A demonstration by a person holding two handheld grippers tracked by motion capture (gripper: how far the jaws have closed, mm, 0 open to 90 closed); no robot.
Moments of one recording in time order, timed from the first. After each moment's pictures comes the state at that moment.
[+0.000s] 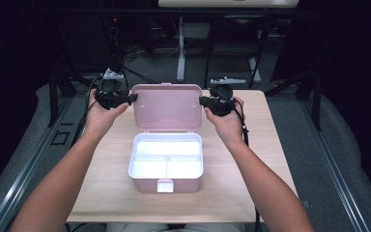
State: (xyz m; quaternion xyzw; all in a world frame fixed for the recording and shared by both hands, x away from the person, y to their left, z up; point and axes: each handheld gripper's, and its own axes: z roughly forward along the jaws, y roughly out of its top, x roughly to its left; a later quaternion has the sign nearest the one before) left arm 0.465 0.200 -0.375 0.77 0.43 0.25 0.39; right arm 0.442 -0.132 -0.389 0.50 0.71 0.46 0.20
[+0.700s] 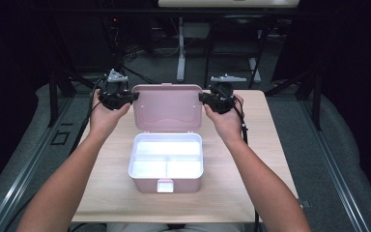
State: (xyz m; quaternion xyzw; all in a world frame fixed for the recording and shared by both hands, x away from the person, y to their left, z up) left arm 0.462 0.192 -0.377 0.78 0.40 0.26 0.40; right arm 0.448 -0.131 -0.385 0.49 0.70 0.47 0.21
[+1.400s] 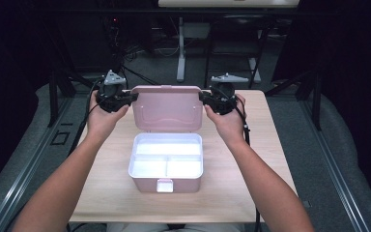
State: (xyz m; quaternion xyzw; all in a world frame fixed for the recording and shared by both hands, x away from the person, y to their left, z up) left arm 0.449 0.193 -0.373 0.78 0.38 0.27 0.41; right arm 0.433 -0.132 -0.374 0.47 0.70 0.48 0.23
